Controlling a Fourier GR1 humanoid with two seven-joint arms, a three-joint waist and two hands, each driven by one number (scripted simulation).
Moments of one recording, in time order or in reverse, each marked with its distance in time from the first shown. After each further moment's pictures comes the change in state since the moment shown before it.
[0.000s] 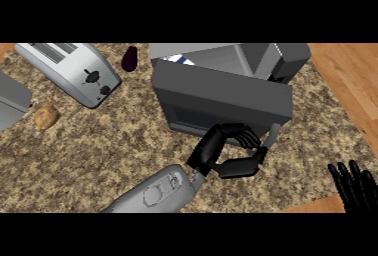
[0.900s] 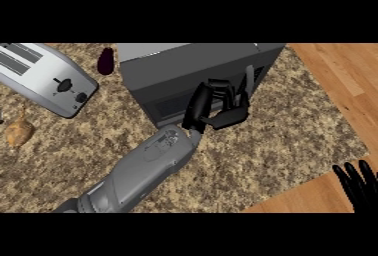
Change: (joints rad) left arm -0.216 0.000 0.160 0.214 0.253 0.069 -0.164; right arm 0.026 -0.088 0.022 -0.174 -0.122 0.063 0.102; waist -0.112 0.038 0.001
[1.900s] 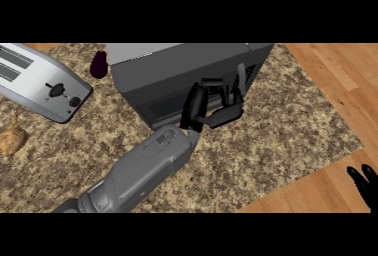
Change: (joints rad) left arm 0.000 0.001 -0.008 0.039 0.105 0.032 -0.151; right arm 0.014 -0.071 -0.028 -0.122 -0.096 0.039 0.052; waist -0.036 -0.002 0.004
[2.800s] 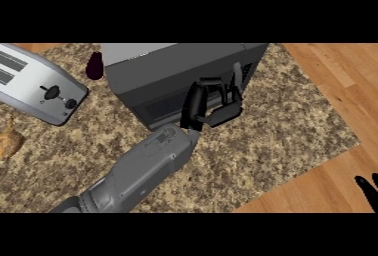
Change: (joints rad) left arm -0.016 -0.002 -0.016 0.032 0.061 0.017 -0.076; right arm 0.053 -0.042 -0.008 -0.067 -0.107 0.041 0.046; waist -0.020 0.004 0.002
